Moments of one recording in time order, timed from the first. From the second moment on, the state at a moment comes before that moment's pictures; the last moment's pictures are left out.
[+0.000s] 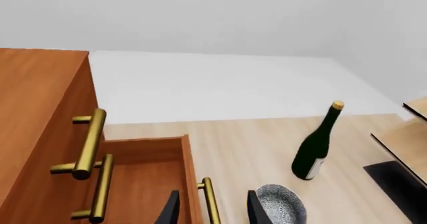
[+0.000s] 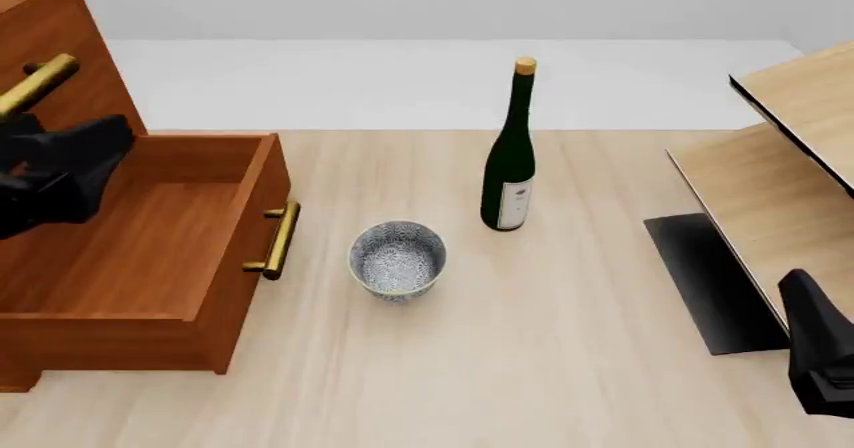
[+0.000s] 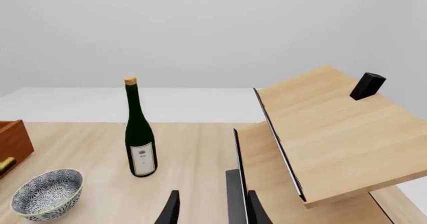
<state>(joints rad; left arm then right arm) -0.22 0.59 -0.49 0.08 -0.12 0.01 0.01 -0.01 0.00 0.00</state>
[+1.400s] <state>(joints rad) -0.52 1.10 -0.67 0.43 -0.47 0.01 0.02 0.00 -0.01 0.01</state>
